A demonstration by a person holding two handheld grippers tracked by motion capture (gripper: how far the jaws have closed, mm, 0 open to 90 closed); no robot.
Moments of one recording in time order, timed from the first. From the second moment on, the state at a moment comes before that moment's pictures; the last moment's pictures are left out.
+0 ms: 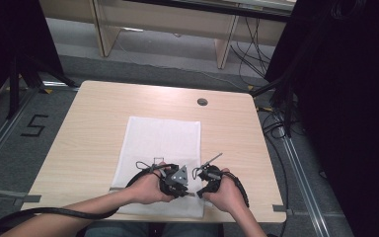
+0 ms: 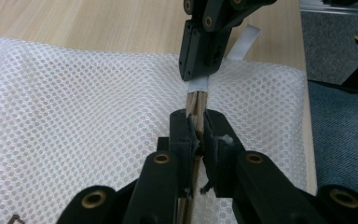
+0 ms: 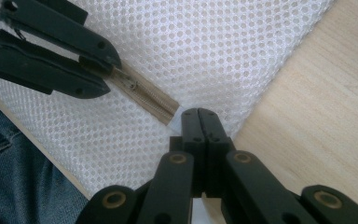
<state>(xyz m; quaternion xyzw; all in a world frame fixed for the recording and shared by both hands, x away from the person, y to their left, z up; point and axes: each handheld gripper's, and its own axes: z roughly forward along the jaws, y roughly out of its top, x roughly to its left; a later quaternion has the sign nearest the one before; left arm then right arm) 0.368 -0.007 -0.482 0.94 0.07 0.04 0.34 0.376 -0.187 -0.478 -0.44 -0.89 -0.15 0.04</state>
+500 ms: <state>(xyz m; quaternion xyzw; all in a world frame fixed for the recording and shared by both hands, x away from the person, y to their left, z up) 0.368 -0.001 -0.481 0.93 0.07 0.04 0.35 0.375 -0.186 -0.478 -0.44 -0.88 -0.15 0.03</state>
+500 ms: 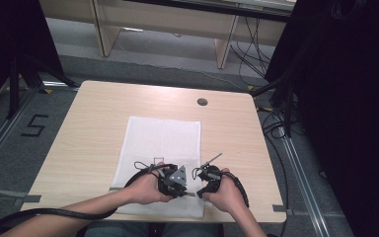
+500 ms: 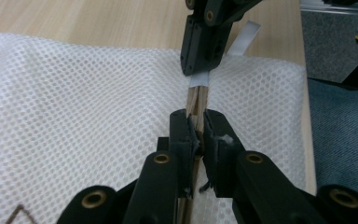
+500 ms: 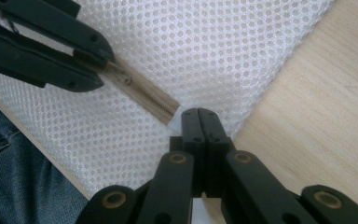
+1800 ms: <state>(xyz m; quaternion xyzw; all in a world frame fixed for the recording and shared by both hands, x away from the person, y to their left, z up) 0.366 0.016 -0.480 0.93 0.08 0.04 0.36 0.375 -0.186 -0.478 -0.43 -0.89 -0.15 0.03</state>
